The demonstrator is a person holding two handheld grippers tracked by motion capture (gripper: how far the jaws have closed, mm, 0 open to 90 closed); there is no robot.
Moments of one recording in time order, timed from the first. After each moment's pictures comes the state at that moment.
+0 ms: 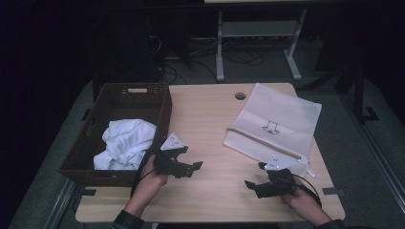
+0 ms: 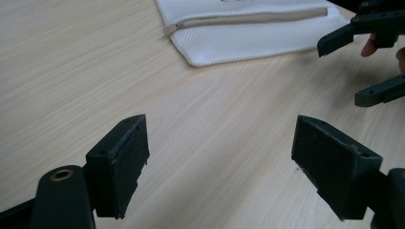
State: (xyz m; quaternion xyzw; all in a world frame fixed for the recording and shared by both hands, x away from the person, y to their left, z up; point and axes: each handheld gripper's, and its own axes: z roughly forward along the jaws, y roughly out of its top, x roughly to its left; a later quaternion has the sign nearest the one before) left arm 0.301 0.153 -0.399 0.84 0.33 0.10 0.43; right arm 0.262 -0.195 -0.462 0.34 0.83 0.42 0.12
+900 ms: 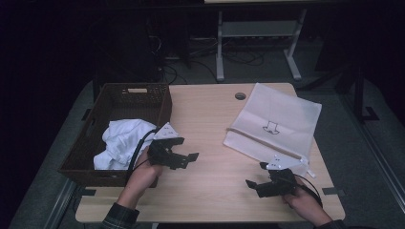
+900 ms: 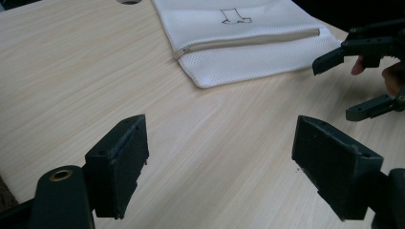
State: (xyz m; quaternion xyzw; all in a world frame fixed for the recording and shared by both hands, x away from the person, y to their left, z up) left arm 0.315 0.163 -0.373 0.84 0.32 0.10 0.44; right arm 0.262 -0.199 -0.461 0.35 0.83 0.42 0.12
